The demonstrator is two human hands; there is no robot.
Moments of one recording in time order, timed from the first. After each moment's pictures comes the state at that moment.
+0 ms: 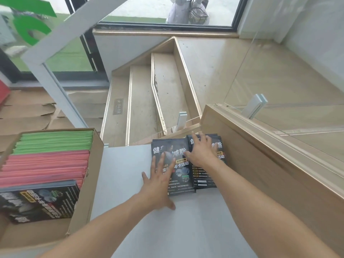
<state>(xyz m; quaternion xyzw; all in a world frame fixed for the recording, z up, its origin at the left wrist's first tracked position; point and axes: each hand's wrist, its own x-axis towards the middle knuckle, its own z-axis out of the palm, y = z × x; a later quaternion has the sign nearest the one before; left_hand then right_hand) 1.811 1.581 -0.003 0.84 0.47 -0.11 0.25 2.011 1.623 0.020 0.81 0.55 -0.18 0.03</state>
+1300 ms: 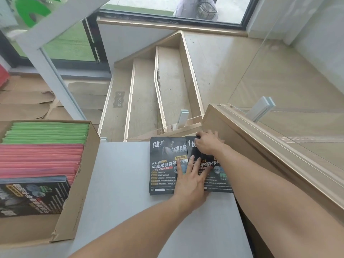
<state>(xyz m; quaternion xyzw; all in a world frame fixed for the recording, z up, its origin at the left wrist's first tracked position) 1.918 1.561 -0.023 0.89 0.42 -0.04 0.17 2.059 1.667 0.013 0.81 0.54 -0.23 0.07</state>
